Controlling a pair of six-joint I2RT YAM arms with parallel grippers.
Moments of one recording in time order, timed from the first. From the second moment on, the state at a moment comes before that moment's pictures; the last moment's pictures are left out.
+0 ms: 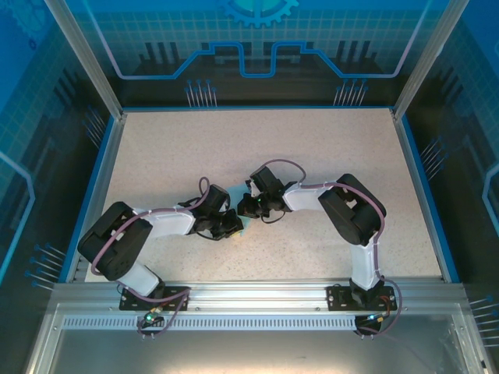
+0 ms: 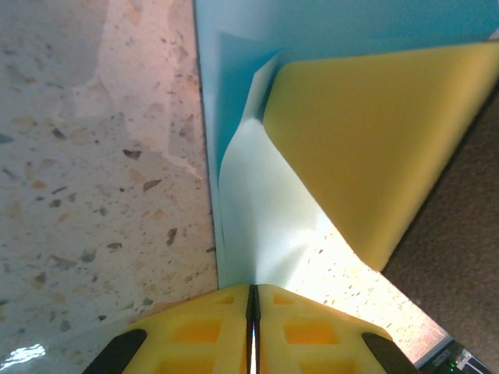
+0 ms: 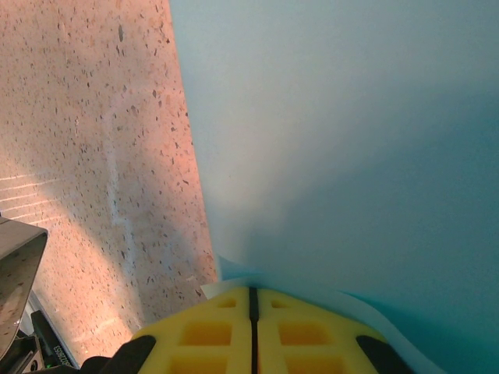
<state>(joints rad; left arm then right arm) -0.58 1.56 0.62 -0.09 0.38 -1.05 0.72 1.99 1.08 -0.07 -0.44 0.82</state>
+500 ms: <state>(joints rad) -0.58 1.57 0.63 -0.11 0.37 -1.03 0.71 1.95 1.10 -0.14 -0.42 0.81</state>
